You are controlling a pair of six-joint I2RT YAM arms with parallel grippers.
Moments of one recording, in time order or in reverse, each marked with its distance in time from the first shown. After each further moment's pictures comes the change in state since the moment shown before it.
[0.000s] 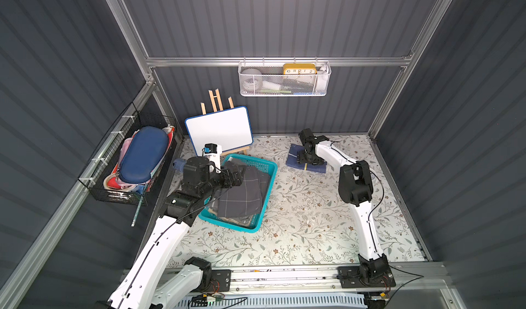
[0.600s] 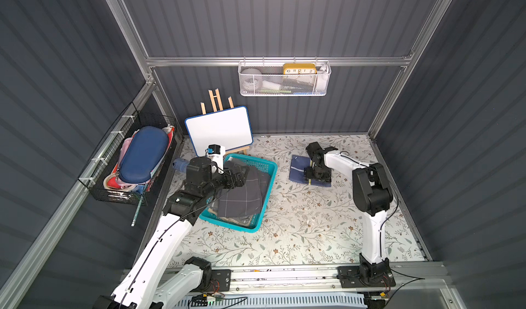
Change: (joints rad) left arm 0.000 0.020 -0.048 0.052 0.079 -0.025; right arm 0.011 -0.348 -0.590 0.076 -0.134 0.084
